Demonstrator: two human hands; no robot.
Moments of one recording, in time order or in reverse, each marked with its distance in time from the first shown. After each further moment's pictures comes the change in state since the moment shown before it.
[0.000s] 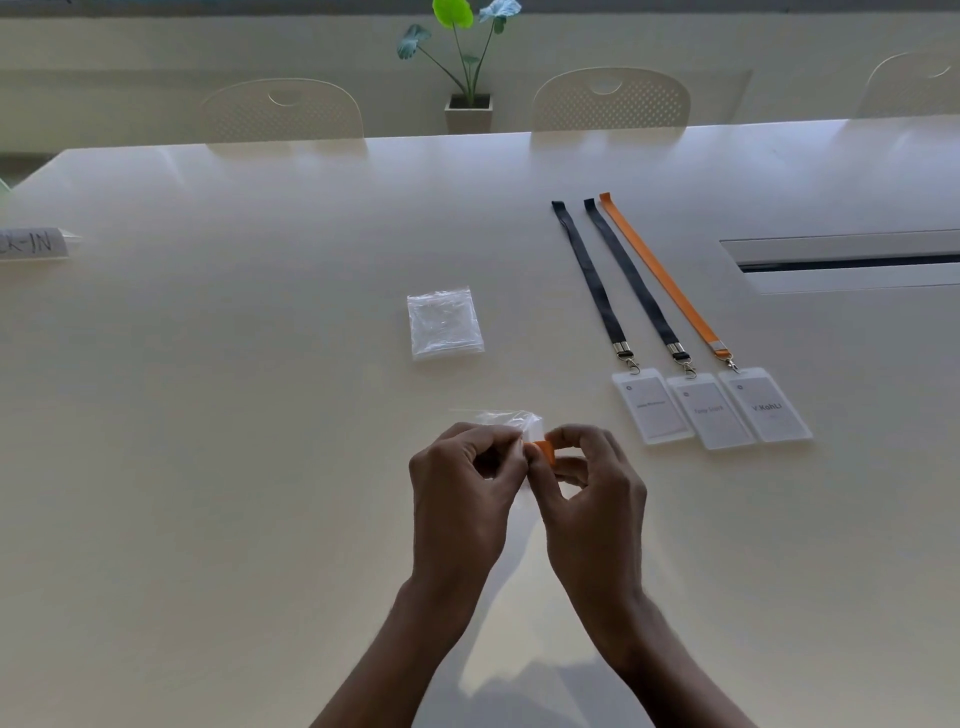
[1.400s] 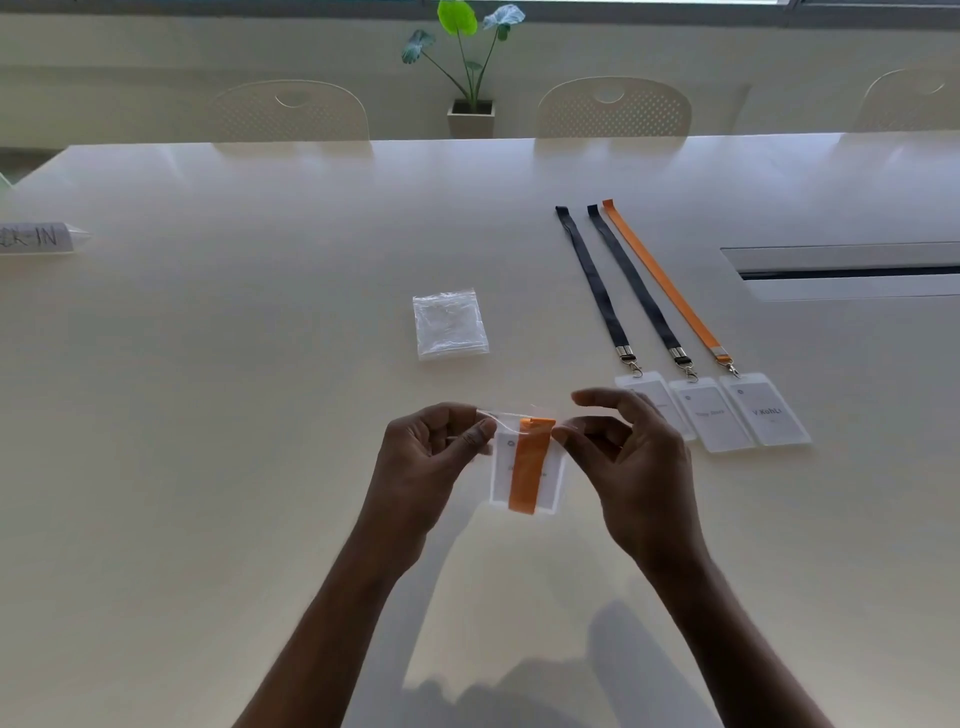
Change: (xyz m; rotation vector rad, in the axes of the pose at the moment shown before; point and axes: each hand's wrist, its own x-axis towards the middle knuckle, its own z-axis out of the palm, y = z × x) left_hand 0.031 -0.035 -0.037 -0.472 -0.257 -0.221; right_hand 0.036 -0.008 -0.034 0.132 -0.174 0.026
